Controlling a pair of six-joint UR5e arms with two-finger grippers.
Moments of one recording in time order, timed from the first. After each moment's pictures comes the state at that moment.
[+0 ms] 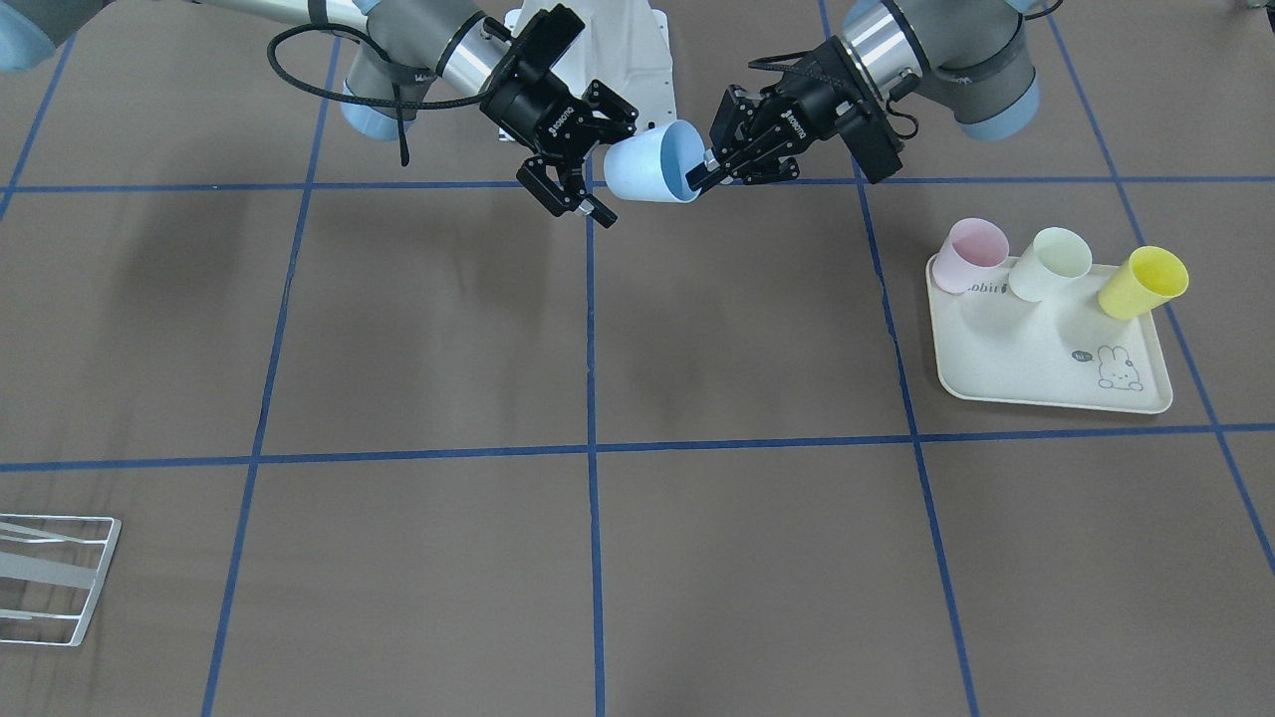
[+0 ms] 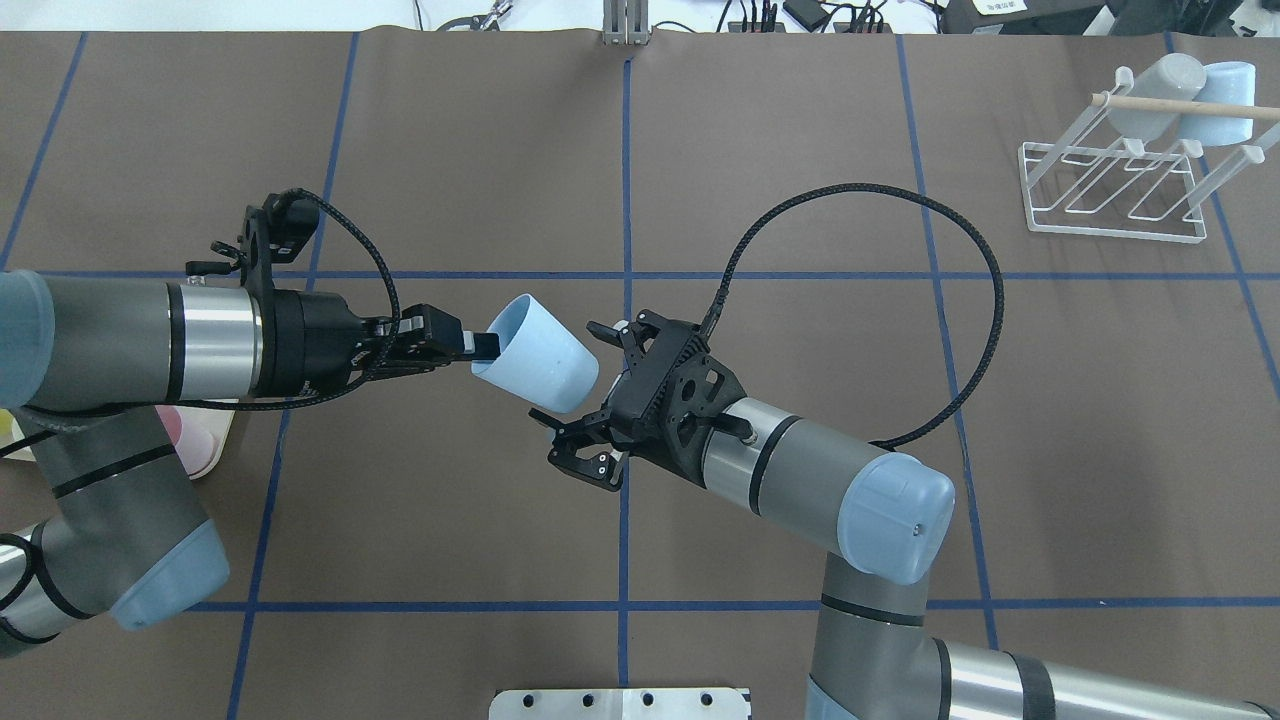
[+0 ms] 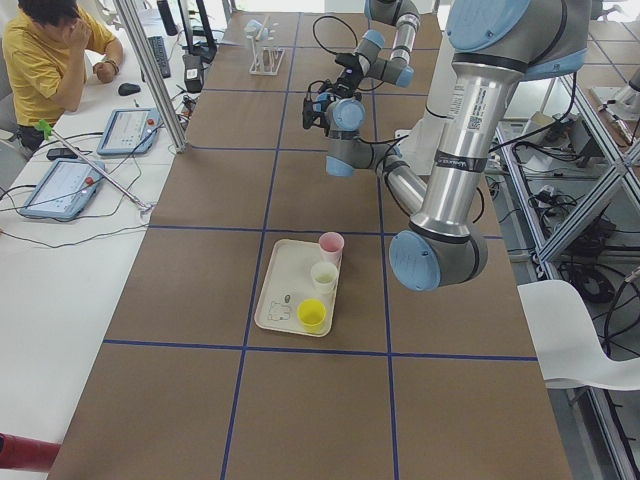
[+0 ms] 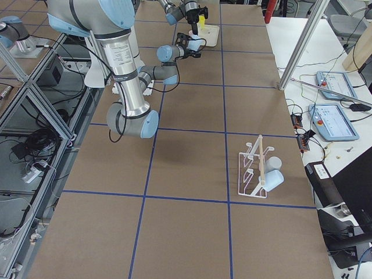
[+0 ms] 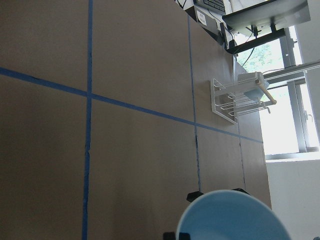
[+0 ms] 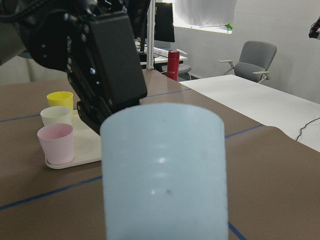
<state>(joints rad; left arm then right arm) -0.61 -1.85 -1.88 -2.70 -1.93 -1.61 0.29 -1.07 1.71 -0.41 1.33 0.29</state>
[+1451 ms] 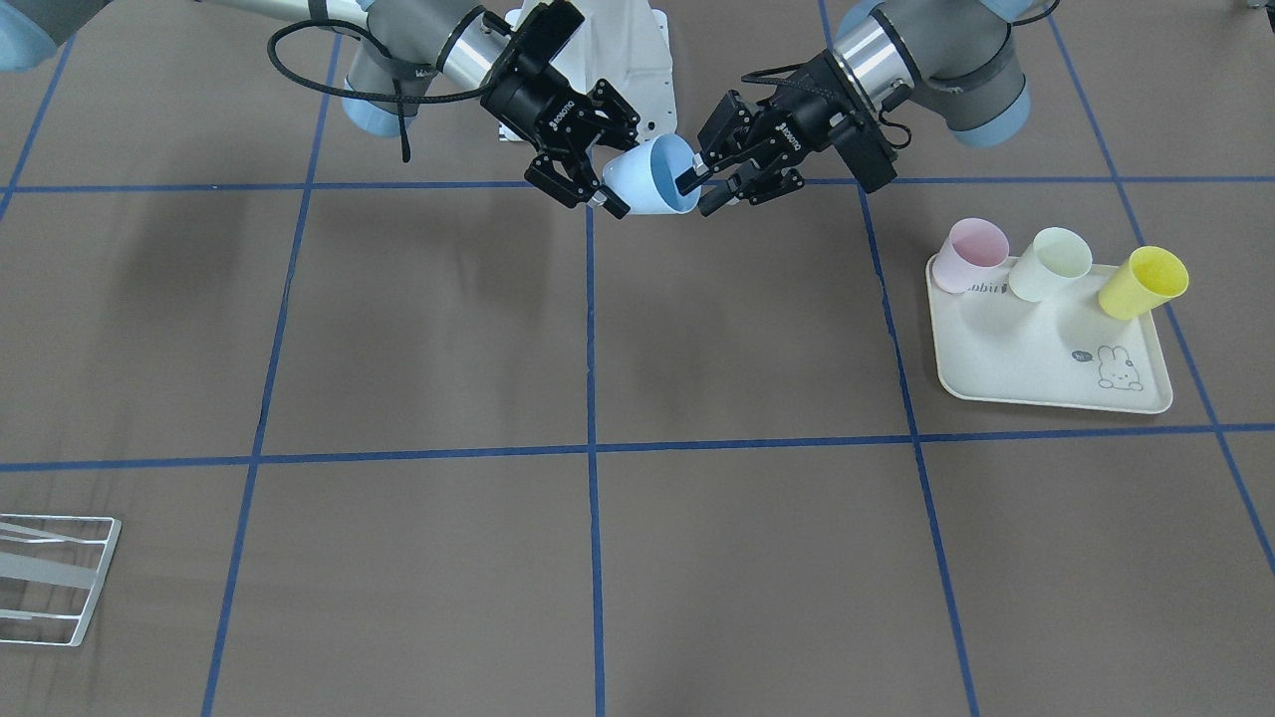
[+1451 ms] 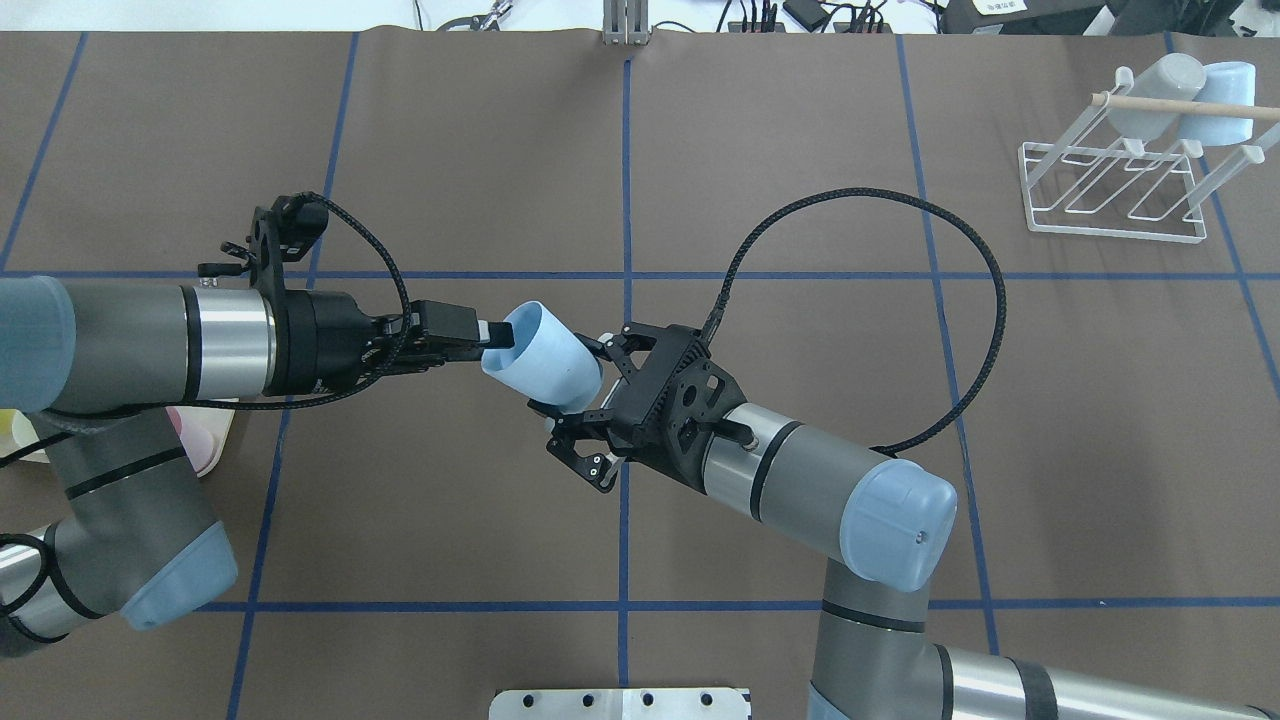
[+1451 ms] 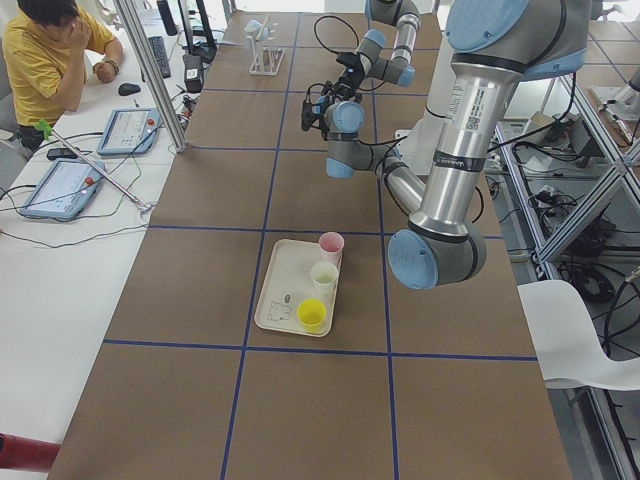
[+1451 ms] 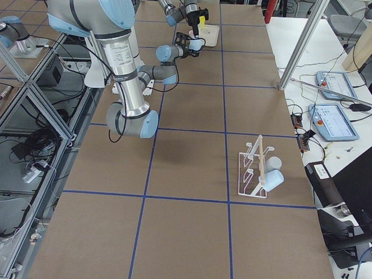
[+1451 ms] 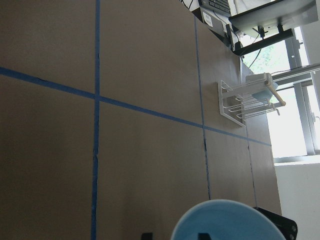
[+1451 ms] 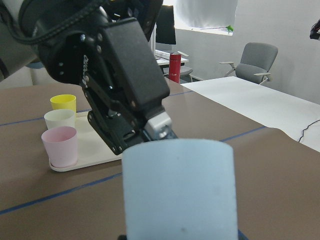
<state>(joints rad) -0.60 -1.86 -1.87 -2.70 -1.89 -1.58 0.28 -1.07 1.72 -0.41 1.32 0.29</state>
